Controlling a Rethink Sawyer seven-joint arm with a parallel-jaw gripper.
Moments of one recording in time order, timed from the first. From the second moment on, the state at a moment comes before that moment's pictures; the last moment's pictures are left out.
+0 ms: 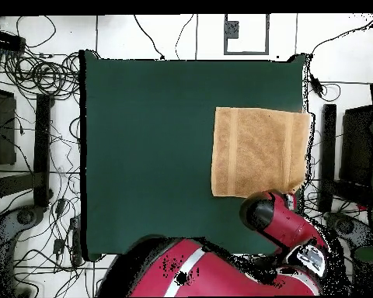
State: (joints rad) arm -0.20 -0.27 -0.56 1.71 0.13 -0.01 1.18
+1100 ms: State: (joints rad) arm -0.21 -0.27 -0.58 1.71 0.13 0.08 1.18
